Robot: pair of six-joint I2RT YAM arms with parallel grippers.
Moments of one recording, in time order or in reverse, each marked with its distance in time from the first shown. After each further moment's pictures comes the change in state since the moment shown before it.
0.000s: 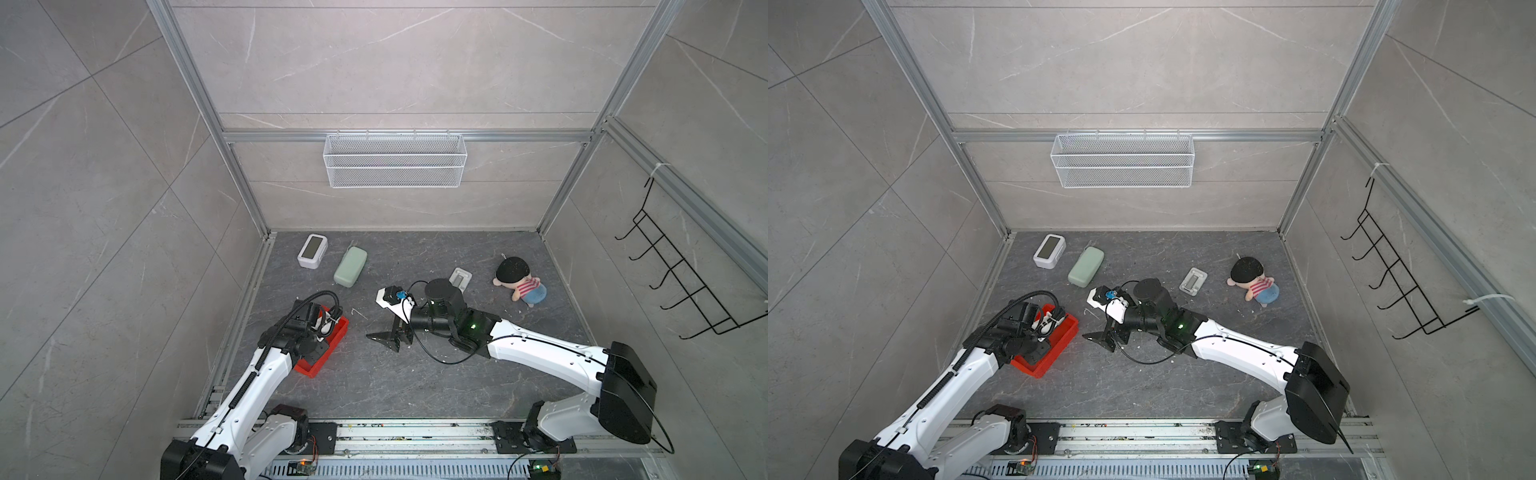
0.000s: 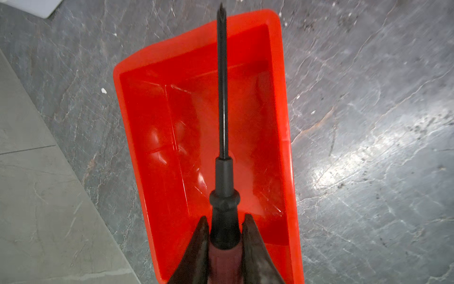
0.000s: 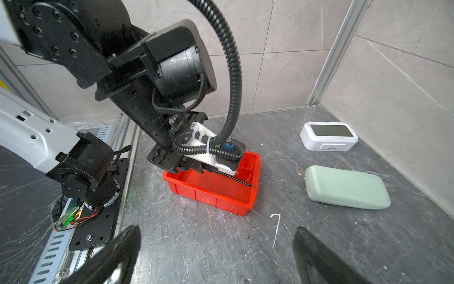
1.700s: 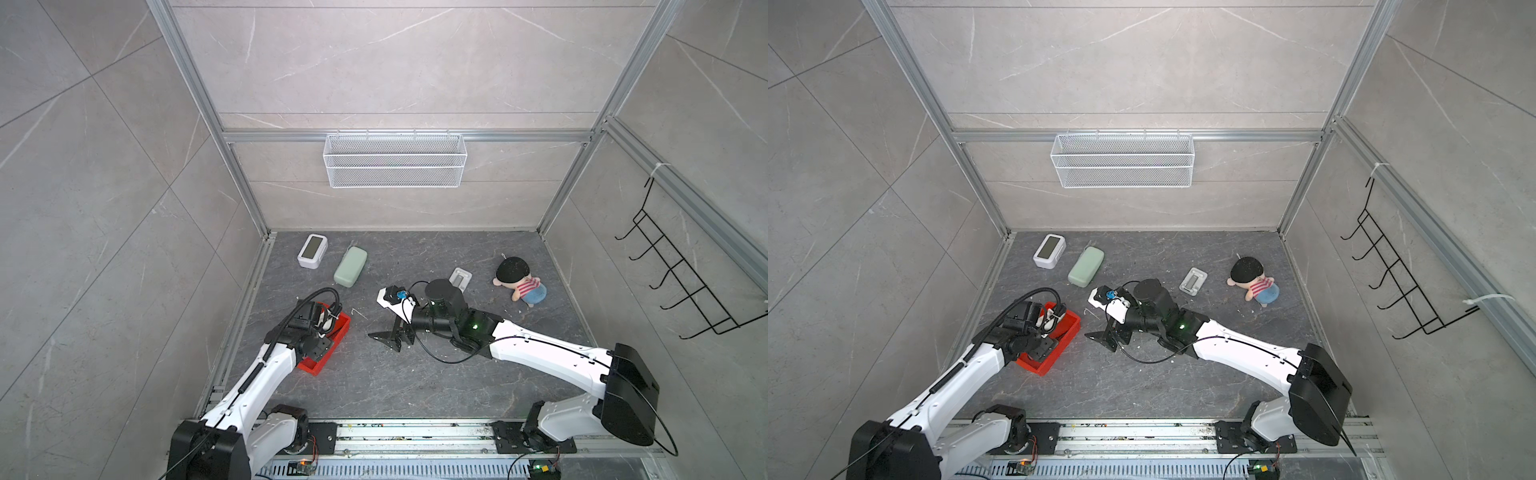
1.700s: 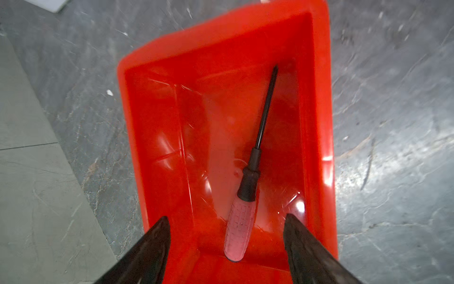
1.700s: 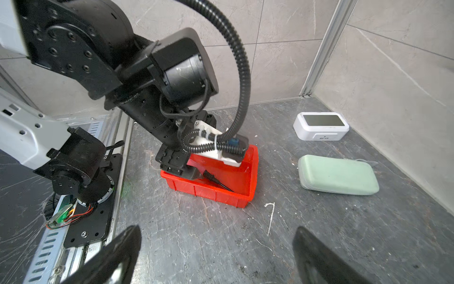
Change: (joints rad) left arm 0.008 0.046 -0.023 0.152 -0.023 -0.037; right arm 0.003 -0.026 0.002 -0.049 0.054 0.000
